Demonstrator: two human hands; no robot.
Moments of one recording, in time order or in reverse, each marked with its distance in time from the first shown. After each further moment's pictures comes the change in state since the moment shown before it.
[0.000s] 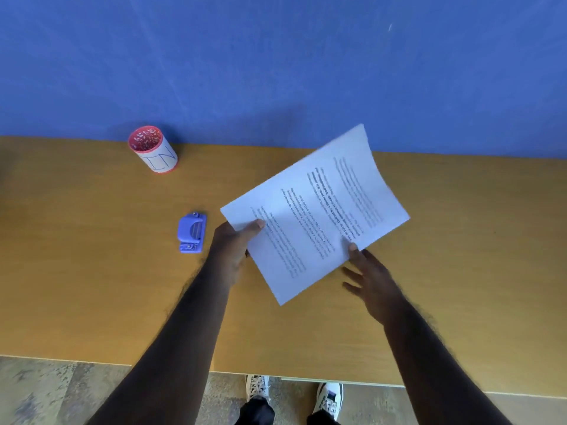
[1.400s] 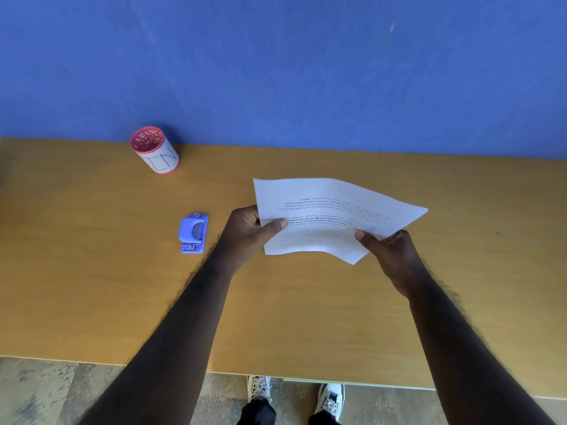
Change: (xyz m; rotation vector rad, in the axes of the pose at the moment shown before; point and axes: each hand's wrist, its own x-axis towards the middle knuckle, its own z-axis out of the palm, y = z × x) left_hand -0.013 0.030 0.014 0.347 -0.299 0.313; right_hand -0.005 -0.058 -0.006 -0.195 -0.090 -0.477
